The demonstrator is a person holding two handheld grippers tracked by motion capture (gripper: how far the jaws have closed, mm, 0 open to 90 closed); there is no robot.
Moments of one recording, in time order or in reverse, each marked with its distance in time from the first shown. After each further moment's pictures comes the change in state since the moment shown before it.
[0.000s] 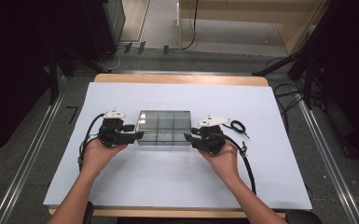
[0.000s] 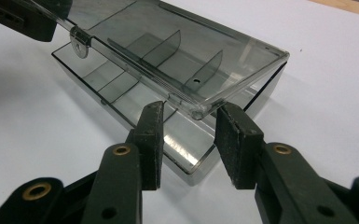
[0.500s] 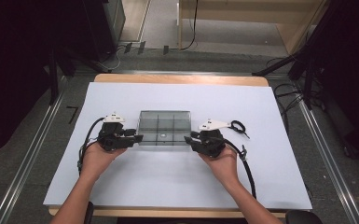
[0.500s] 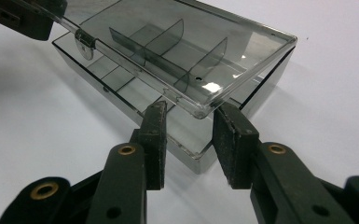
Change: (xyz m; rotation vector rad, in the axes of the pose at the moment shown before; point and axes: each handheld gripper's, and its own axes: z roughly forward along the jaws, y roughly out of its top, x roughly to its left) left arm -0.003 -0.011 0.001 0.010 -0.013 -0.001; right arm 0.004 -0.011 0.002 0.006 0.001 0.009
